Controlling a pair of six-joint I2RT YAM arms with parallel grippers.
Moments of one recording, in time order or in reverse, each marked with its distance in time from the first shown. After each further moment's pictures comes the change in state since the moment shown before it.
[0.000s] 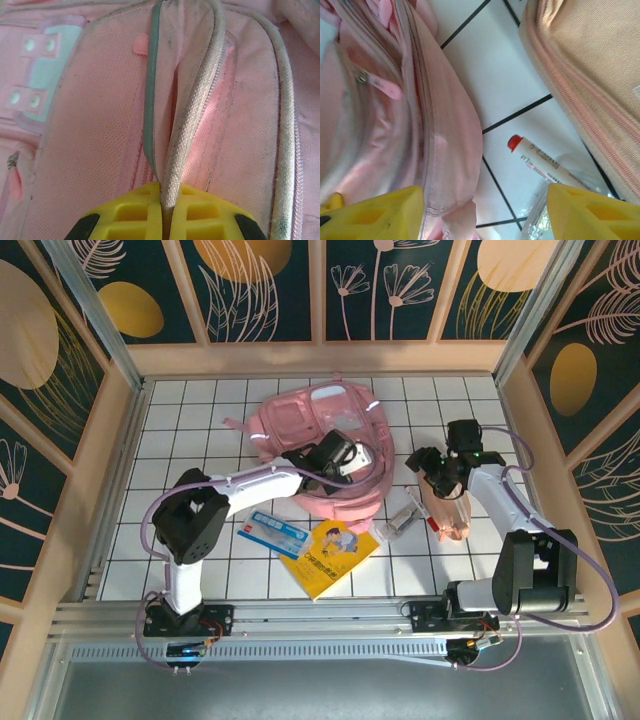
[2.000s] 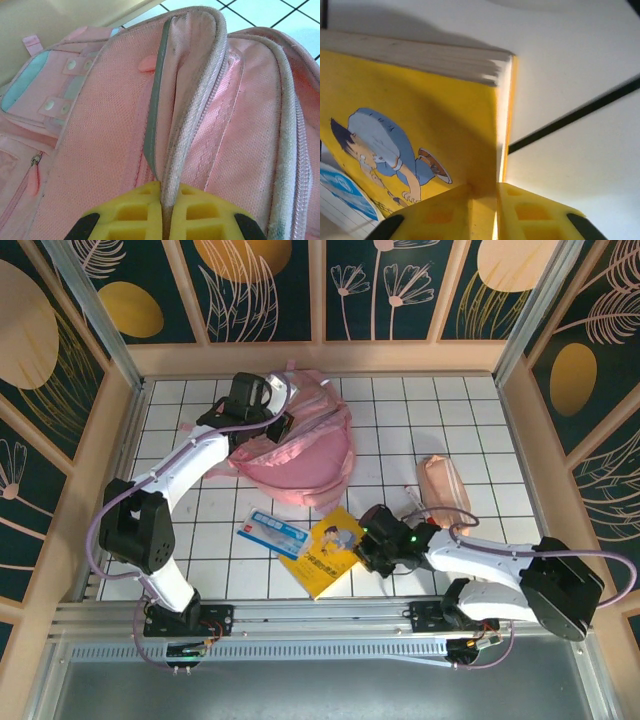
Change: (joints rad) left arm 0.394 -0.201 -0.045 -0.008 0.345 -0.129; right arm 0.864 -0.164 -0.439 0.254 0.232 0.995
